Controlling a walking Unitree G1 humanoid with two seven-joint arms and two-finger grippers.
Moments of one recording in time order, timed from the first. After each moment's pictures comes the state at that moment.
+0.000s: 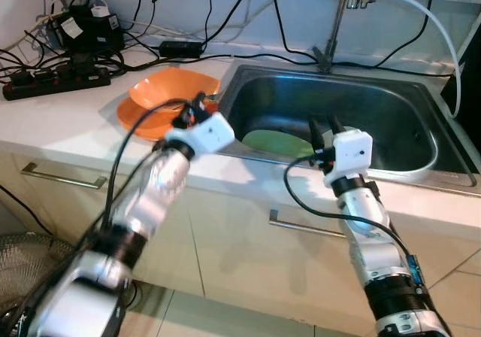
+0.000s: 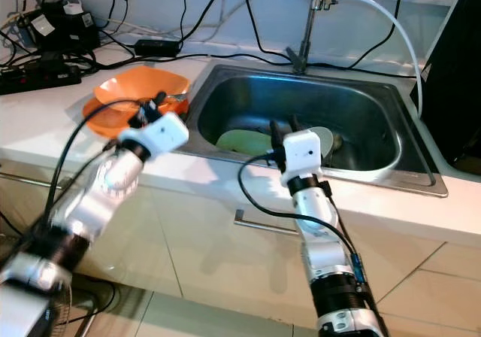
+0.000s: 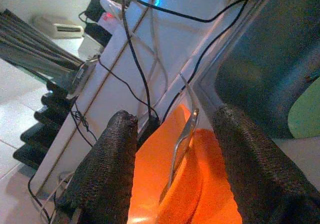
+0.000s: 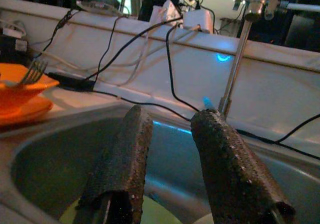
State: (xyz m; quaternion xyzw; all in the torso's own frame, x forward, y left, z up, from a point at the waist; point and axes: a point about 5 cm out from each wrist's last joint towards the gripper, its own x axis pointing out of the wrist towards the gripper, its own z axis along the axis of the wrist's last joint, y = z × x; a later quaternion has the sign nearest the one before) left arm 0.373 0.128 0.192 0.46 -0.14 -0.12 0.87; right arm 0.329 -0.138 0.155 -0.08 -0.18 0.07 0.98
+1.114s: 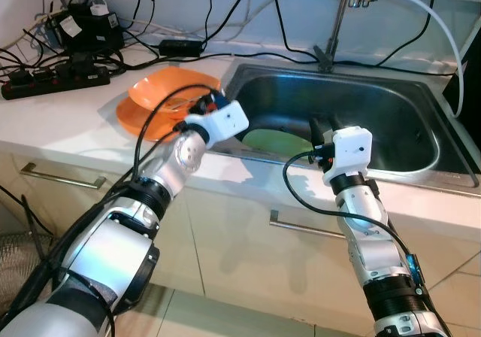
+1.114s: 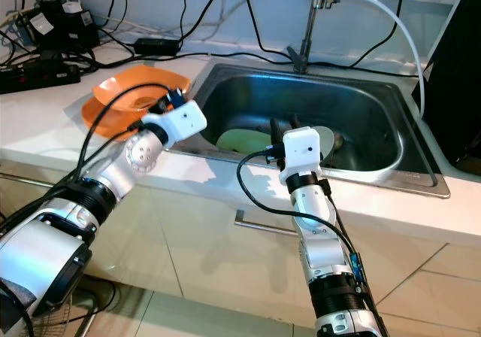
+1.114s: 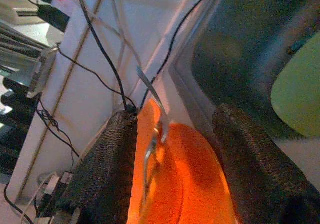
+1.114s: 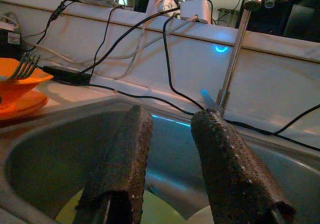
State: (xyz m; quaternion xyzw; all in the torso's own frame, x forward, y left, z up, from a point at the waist) left arm 0.405 0.111 0.186 0.50 -0.07 -0.14 0.85; right arm 0.330 -0.137 0.156 -0.08 -0.17 0.06 0.98
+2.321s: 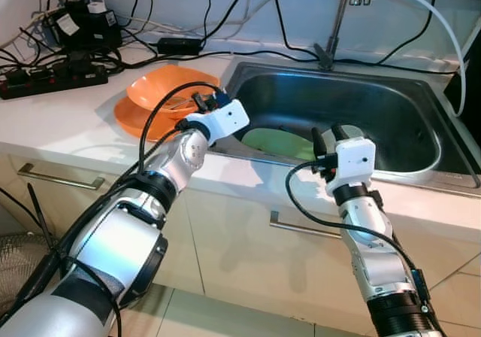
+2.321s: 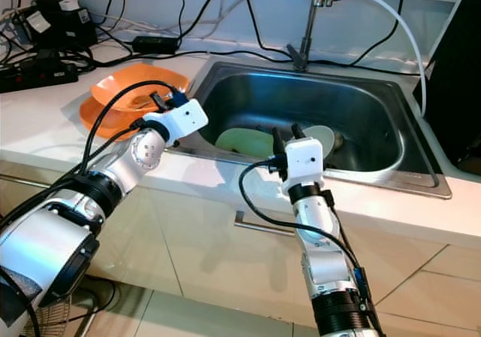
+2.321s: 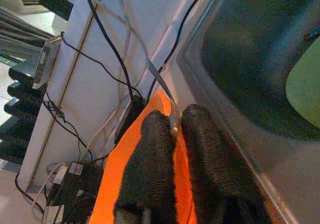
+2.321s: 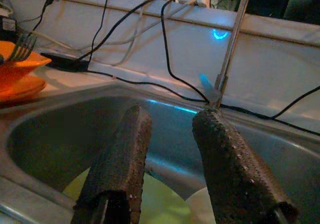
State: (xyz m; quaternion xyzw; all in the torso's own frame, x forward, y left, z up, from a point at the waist) left arm 0.410 0.108 0.191 0.50 -0.07 -0.11 0.85; right arm 0.315 -0.140 0.147 -0.08 -0.15 0.05 0.98
